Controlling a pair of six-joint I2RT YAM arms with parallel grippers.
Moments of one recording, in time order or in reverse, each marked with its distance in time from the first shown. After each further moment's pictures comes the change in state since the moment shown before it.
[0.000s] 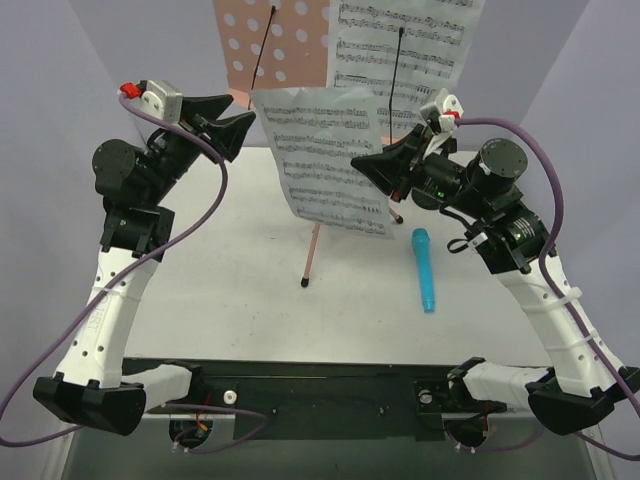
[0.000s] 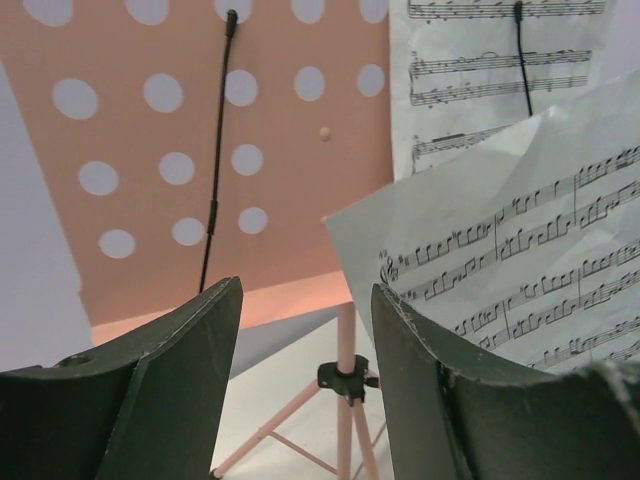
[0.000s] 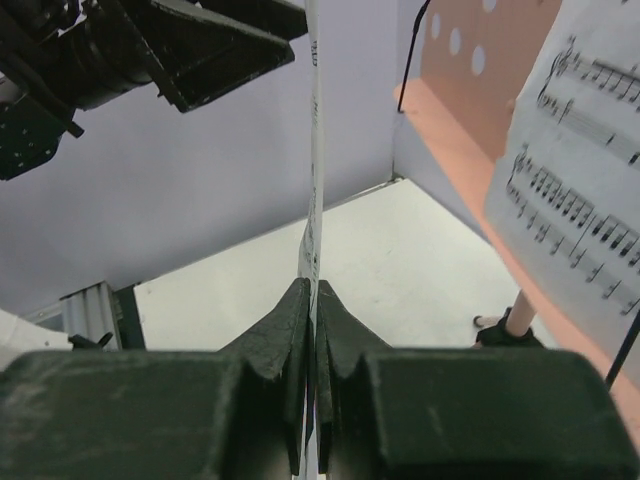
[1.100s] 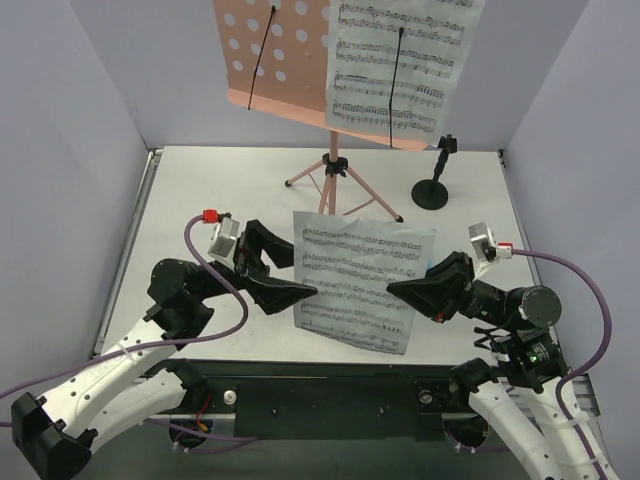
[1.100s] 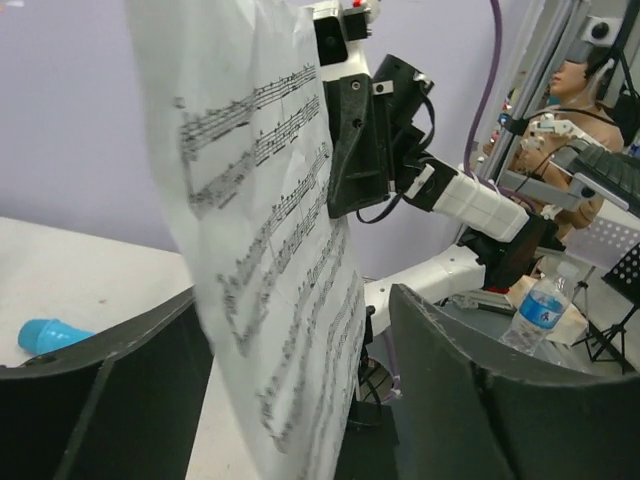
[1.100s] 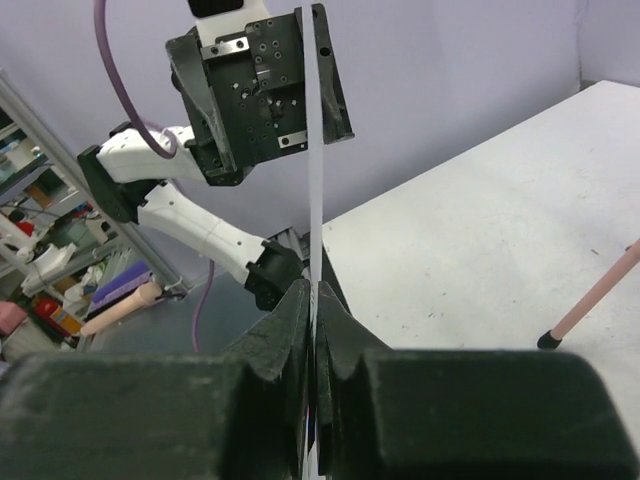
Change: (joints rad) left arm -0.502 -0.361 -0.767 0.499 0.227 -0.396; right arm -0.135 -0.732 -0.838 0.286 -0.285 0.513
